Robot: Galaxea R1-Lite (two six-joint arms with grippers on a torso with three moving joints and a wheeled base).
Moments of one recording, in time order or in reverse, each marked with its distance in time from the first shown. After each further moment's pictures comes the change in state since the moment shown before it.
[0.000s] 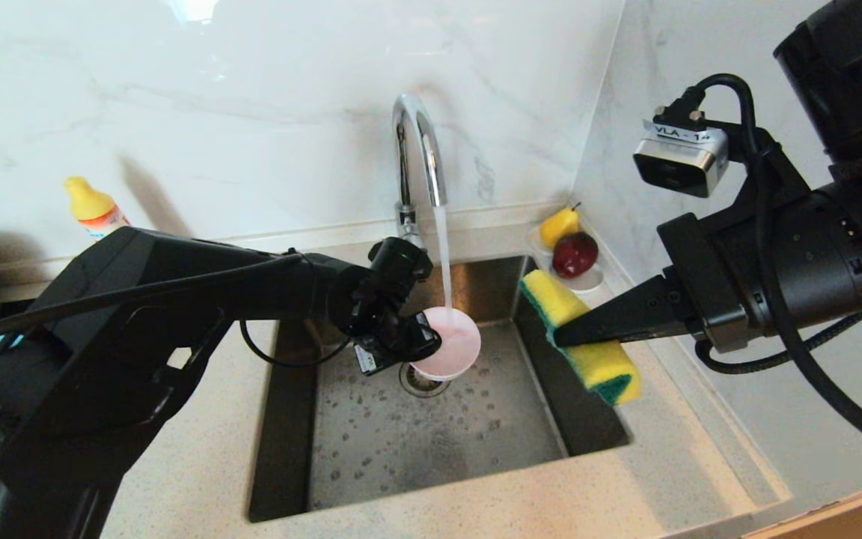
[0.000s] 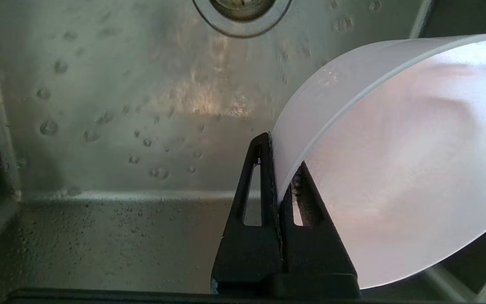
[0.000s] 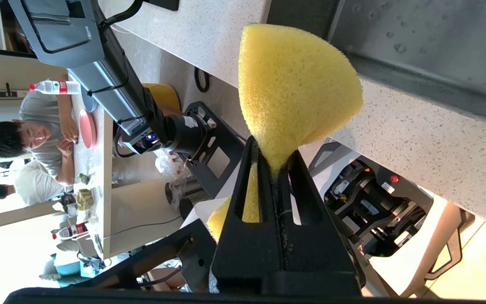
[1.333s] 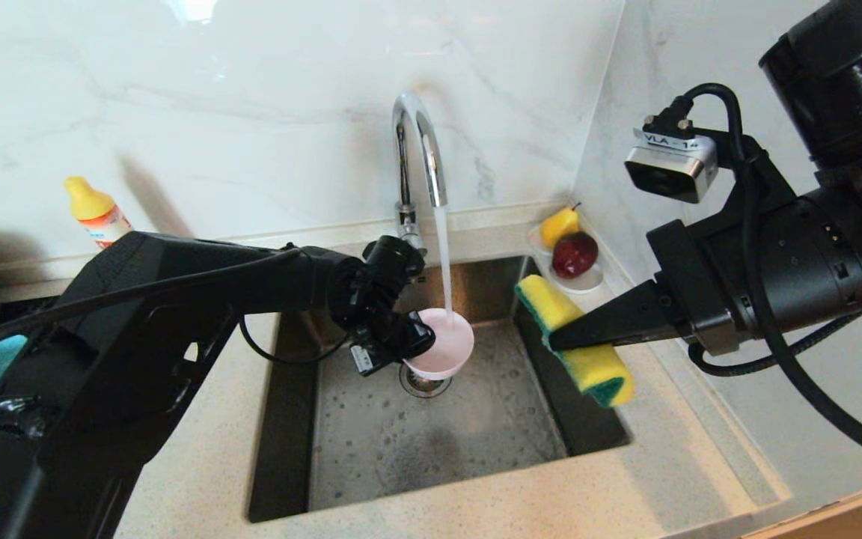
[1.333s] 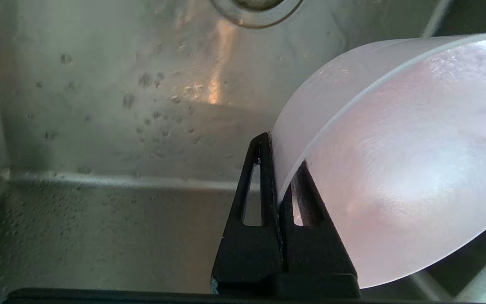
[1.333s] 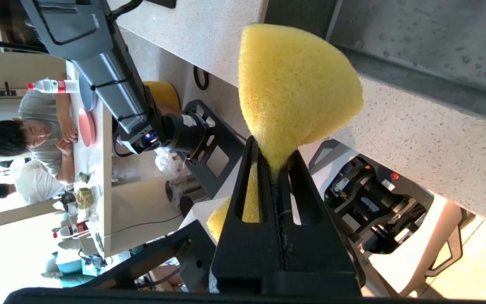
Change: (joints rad) left arm 0.036 0.052 -0.107 0.115 -0.055 -0.062; right arm 0.000 0.011 0.002 -0.001 0.002 -0.001
